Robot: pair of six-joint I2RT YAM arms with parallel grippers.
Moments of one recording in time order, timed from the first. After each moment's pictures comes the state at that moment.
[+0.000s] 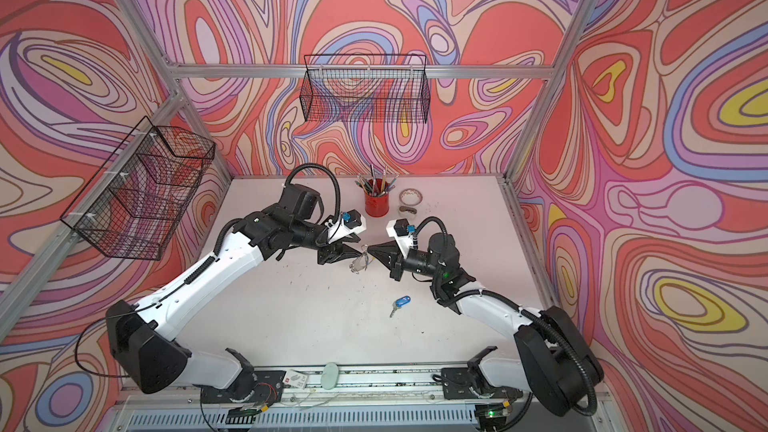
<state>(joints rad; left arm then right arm) -0.60 1.46 1.39 -0.76 0.60 0.64 0.50 1.28 0.56 0.67 -0.74 0.17</state>
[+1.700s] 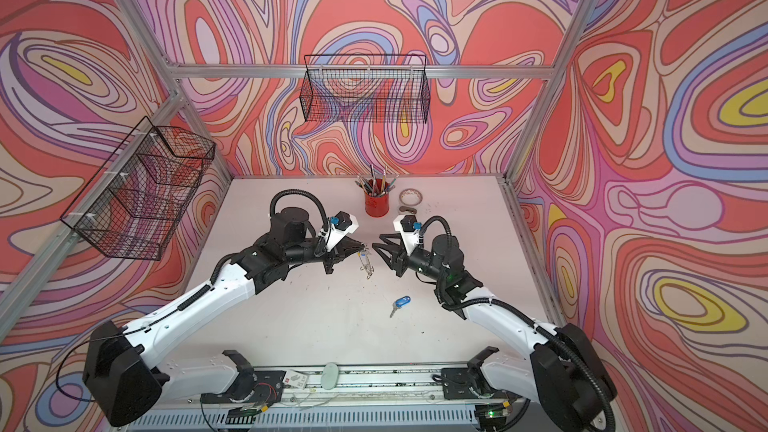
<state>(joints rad) -0.63 1.25 0.96 -0.12 0.53 0.19 0.51 1.18 0.55 0.55 -0.53 0.19</state>
